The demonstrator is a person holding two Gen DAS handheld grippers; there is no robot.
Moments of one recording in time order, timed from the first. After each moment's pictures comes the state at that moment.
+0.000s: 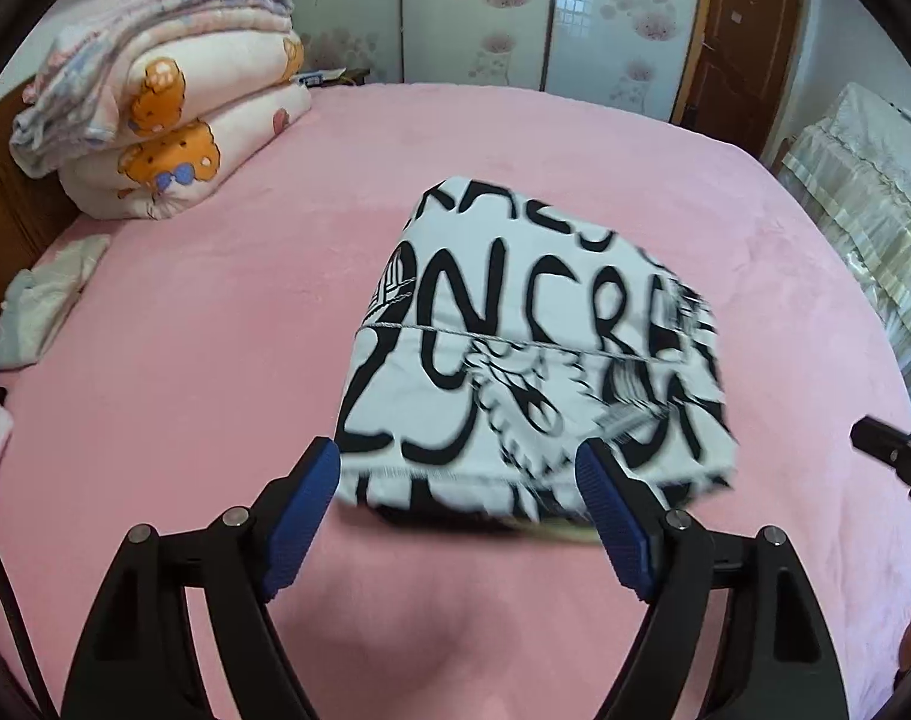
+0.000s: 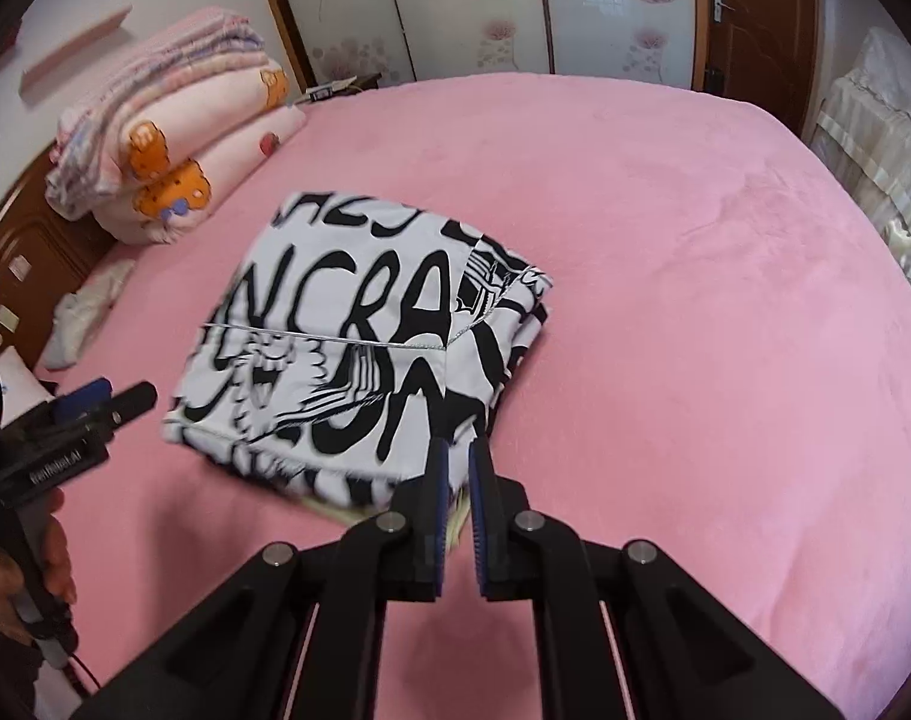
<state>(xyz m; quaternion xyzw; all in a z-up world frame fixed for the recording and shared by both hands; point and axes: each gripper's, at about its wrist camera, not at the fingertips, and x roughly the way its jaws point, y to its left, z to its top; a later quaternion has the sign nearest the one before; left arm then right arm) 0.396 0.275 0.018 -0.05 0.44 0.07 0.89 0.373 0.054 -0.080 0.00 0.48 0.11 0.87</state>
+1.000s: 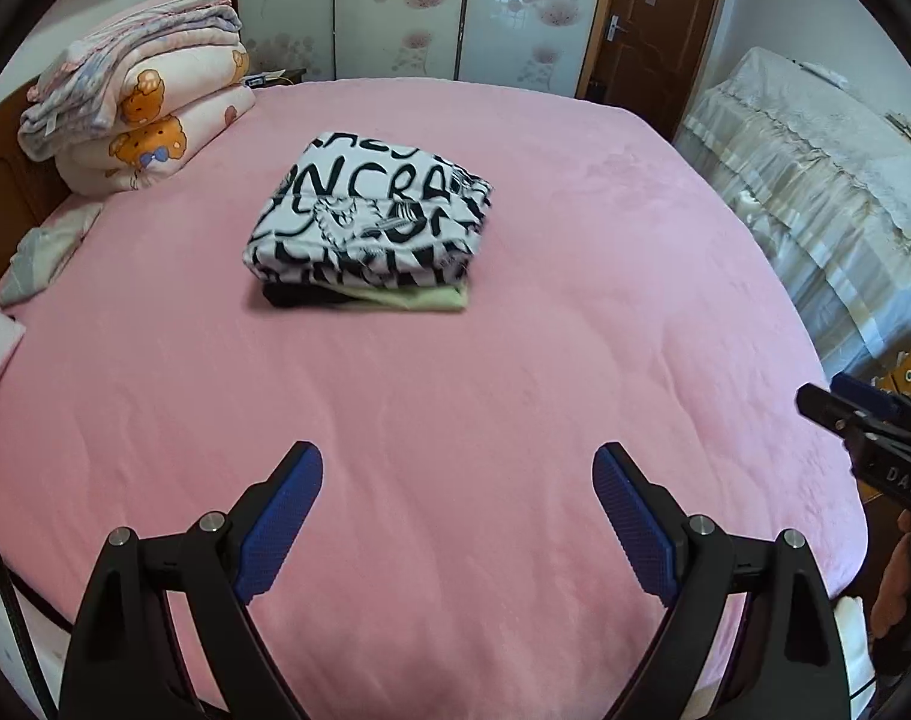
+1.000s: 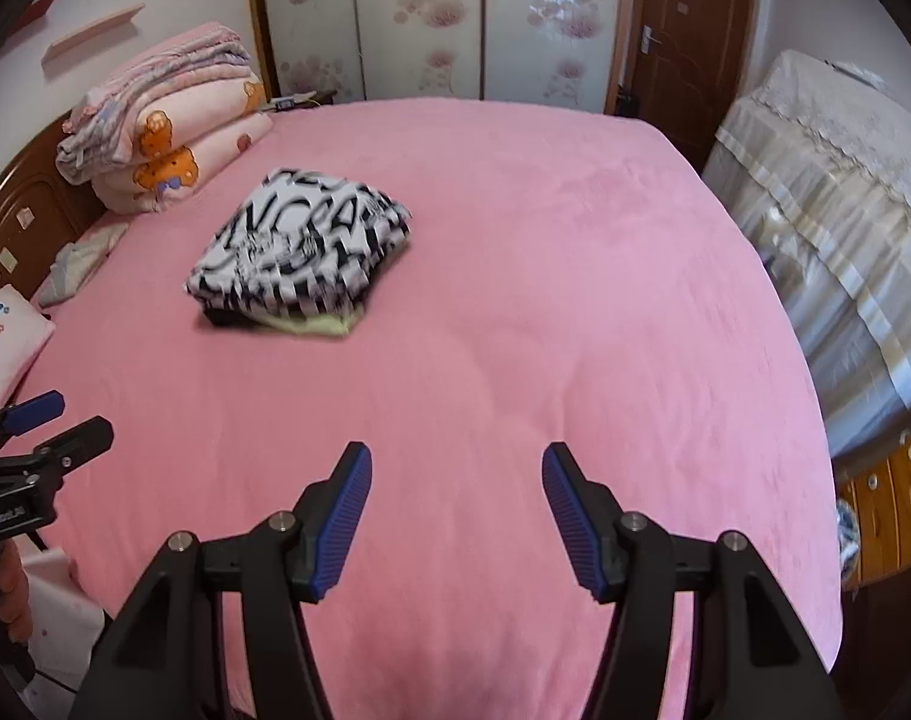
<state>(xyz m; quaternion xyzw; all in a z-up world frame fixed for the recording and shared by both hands) 0.123 0.096 0.069 -0.05 0.45 0.01 0.89 0.101 -0.073 0.000 -0.04 0.46 0.04 0.88</state>
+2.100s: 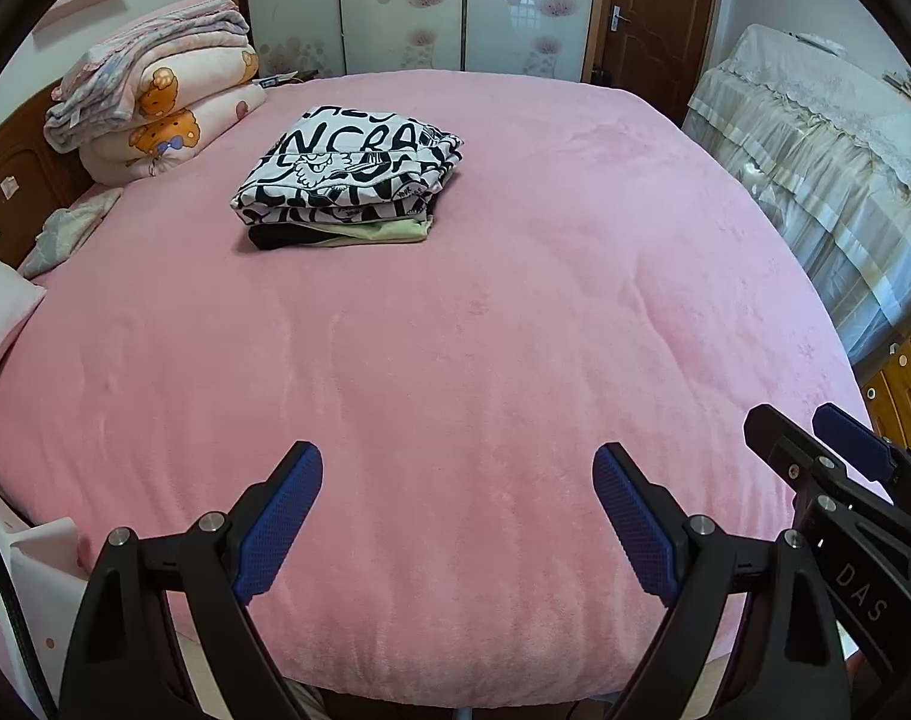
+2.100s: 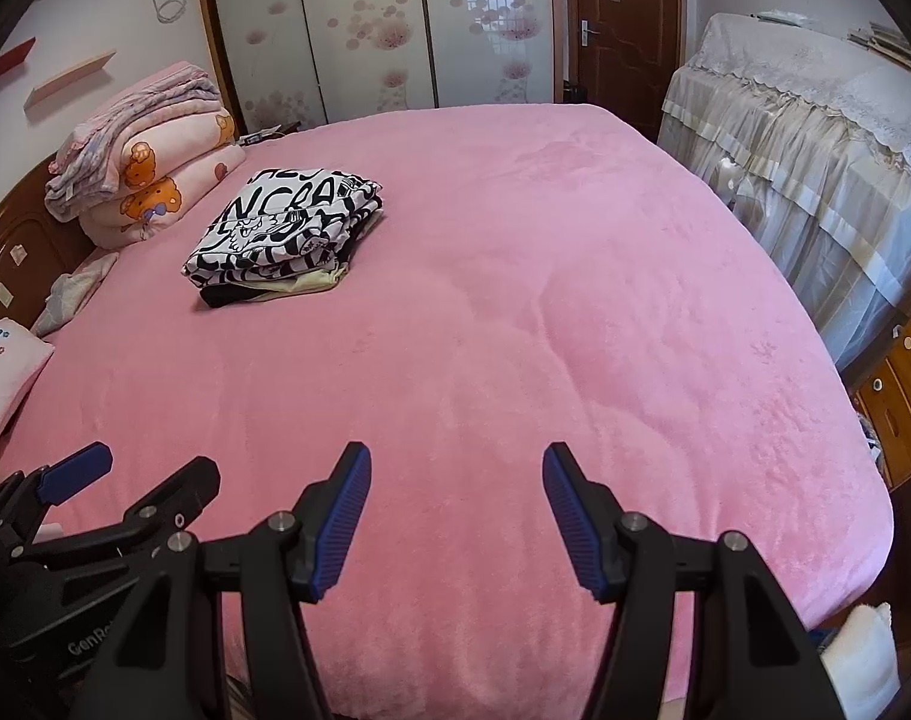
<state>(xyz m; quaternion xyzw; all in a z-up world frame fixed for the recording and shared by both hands) 0.047 0.001 0.024 -0.03 0.45 0.03 0.89 -0.010 -0.086 -0.053 0.01 0.43 0.00 0.90</state>
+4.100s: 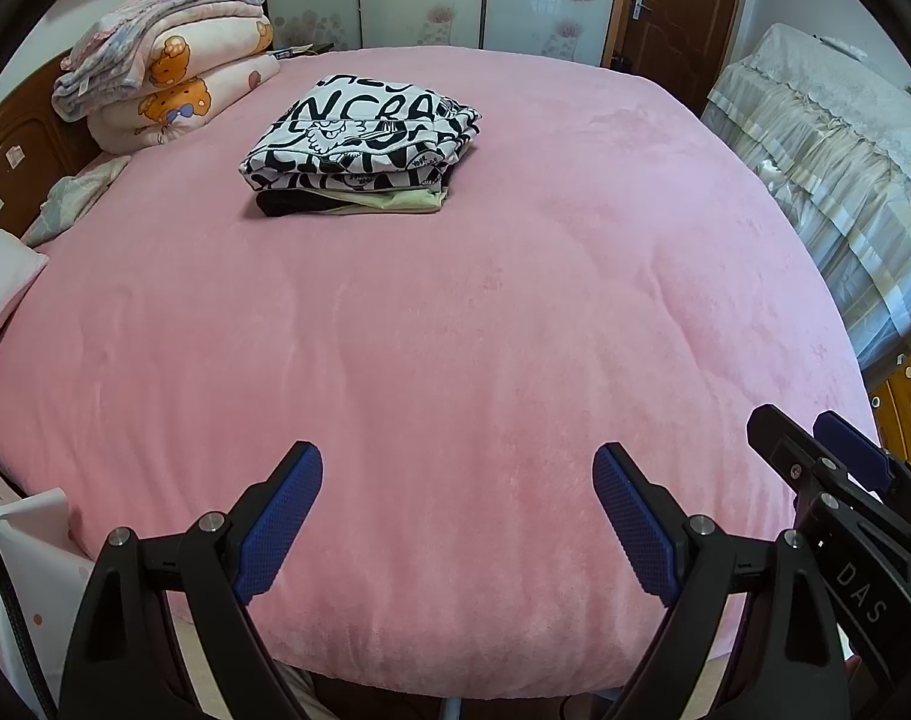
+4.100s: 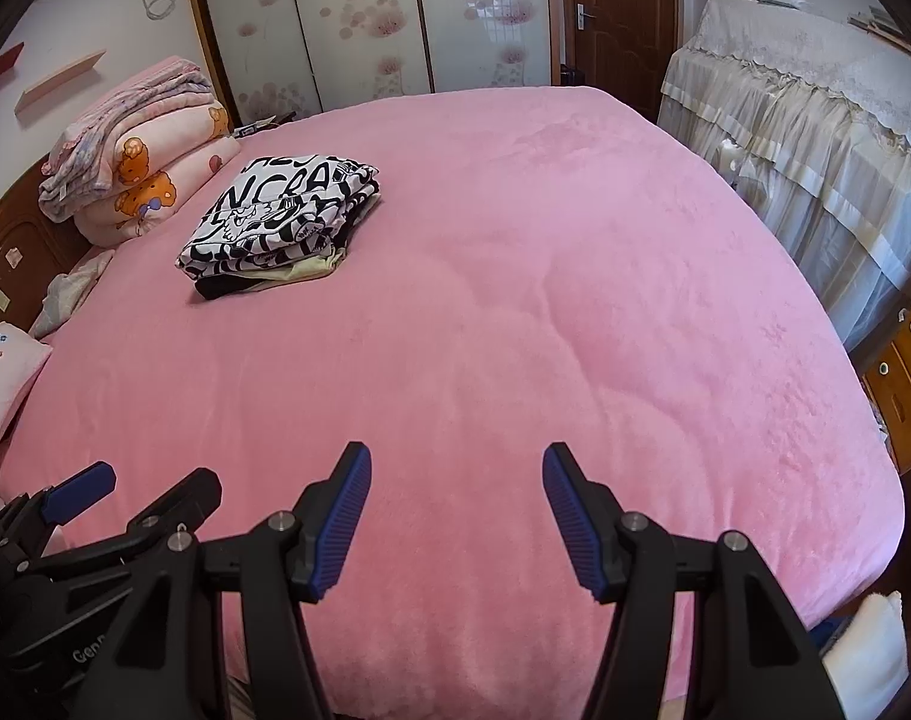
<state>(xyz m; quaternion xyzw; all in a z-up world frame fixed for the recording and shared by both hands) 0.051 0.006 0.007 -0.05 0.47 0.05 0.88 -0.002 -0.083 -0.068 0.02 0.44 0.00 0.90</state>
